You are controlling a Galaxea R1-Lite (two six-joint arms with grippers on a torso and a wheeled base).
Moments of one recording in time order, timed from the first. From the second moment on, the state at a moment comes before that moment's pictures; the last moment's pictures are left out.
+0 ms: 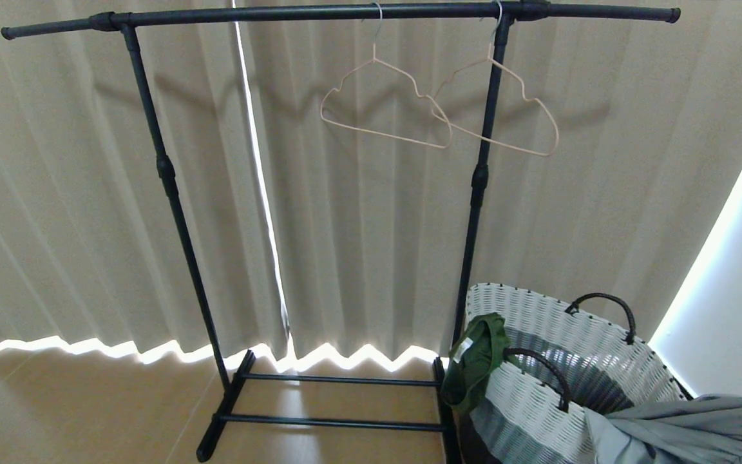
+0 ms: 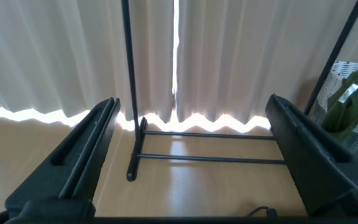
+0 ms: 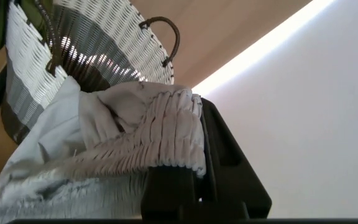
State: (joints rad) left arm 0.00 0.00 -0.03 0.06 0.00 0.00; right arm -0.16 0.78 -0.04 -0.44 -0.11 -0.63
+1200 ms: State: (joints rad) left arm 0.00 0.00 -0.03 0.06 0.01 -0.01; right arm -0.16 0.78 -0.03 -0.44 -0.11 -0.62
